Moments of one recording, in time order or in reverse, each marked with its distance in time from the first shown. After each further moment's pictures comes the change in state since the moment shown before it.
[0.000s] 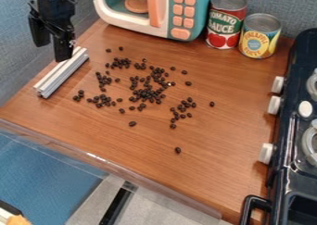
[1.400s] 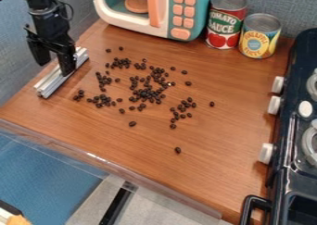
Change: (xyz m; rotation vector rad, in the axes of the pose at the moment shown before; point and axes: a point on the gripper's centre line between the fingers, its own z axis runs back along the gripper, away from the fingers) arm 0.003 0.002 -0.037 -0.096 -0.104 0.198
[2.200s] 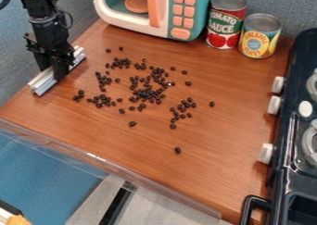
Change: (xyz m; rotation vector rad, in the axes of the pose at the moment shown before) arm -0.004 0.003 -0.017 0.003 0.029 0.053
